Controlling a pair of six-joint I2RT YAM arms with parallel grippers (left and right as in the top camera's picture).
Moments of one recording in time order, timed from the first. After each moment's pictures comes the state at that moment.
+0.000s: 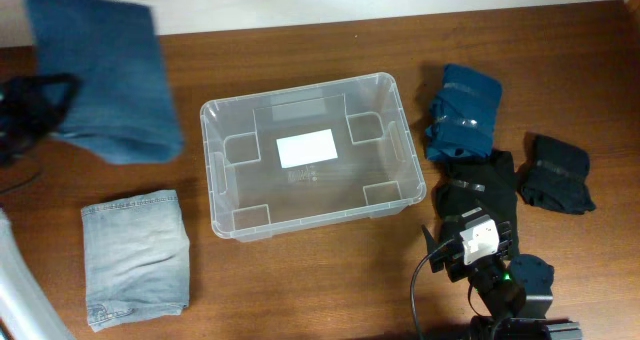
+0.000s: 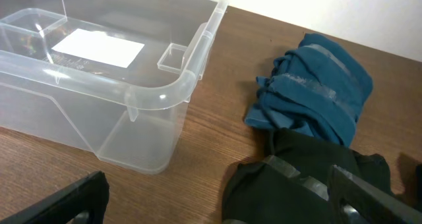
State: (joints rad) left arm 0.51 1.48 1.77 -0.97 0.82 -0.26; right arm -0.12 0.02 0.15 -0.51 -0.35 -0.31
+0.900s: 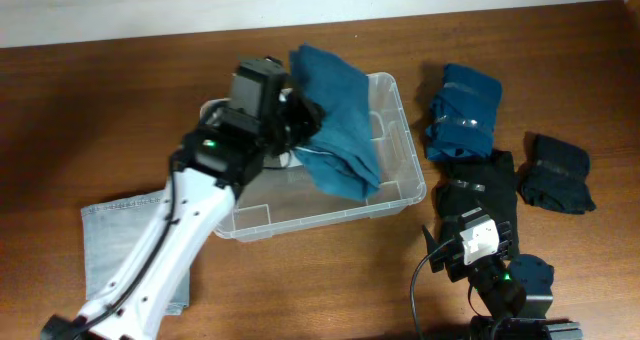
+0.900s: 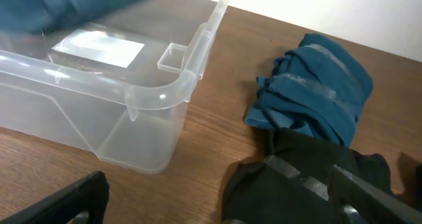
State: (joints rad) left arm -0.50 1.56 1.45 -0.60 0.20 -0.93; right arm -0.12 0.02 0.15 -0.51 -0.35 -0.31
